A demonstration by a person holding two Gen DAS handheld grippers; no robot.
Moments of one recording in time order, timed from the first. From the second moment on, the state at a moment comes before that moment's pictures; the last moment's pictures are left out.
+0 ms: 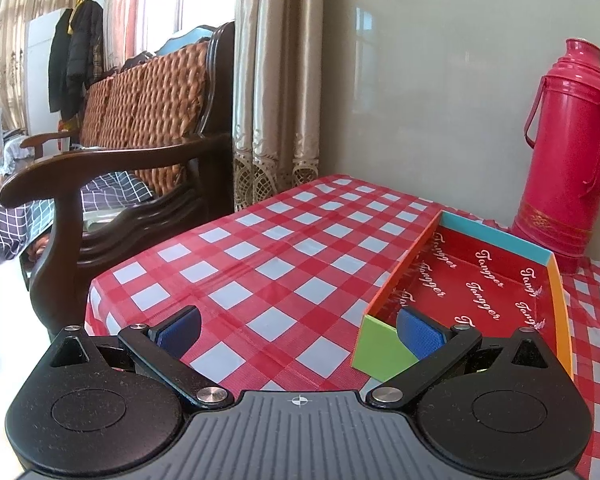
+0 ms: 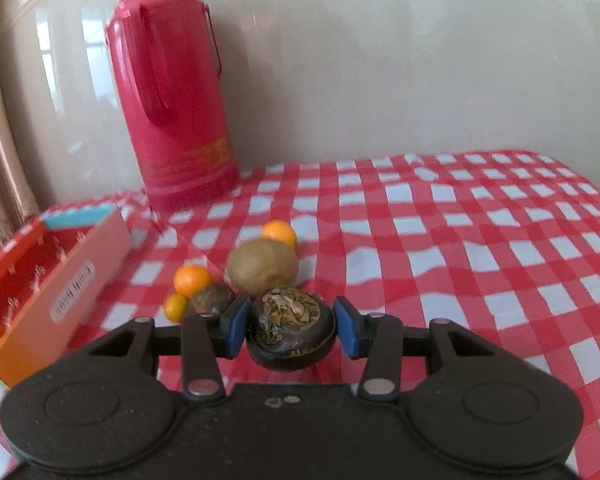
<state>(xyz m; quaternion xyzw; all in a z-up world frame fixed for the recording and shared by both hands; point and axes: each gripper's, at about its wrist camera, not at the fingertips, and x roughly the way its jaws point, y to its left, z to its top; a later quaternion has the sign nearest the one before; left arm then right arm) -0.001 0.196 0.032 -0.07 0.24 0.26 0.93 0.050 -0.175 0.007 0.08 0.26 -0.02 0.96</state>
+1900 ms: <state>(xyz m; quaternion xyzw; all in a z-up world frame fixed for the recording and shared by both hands) -0.001 0.176 0.033 -0.07 0.25 0.23 0.94 0.042 -0.112 0.025 0.07 0.19 0.03 0.98</state>
